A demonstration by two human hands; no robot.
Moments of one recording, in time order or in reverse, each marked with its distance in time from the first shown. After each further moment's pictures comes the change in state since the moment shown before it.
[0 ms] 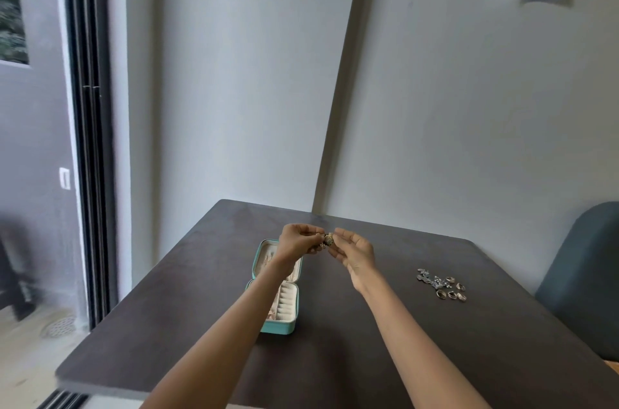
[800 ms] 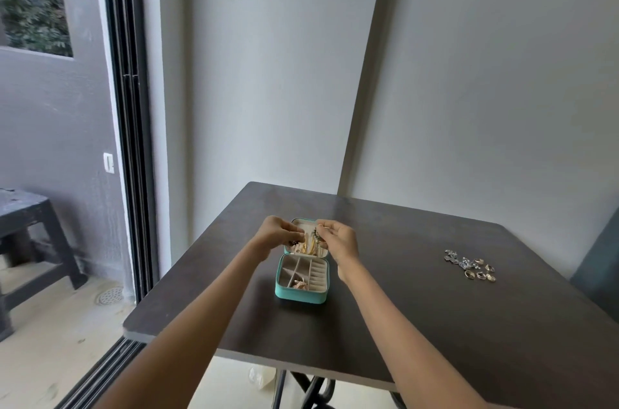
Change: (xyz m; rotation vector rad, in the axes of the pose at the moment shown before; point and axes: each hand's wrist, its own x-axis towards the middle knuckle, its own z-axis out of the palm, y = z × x) left_hand -0.042 0.007 -0.090 0.373 0.011 -0.178; right_hand -0.020 0.053 0.063 -0.395 -0.012 -0.070
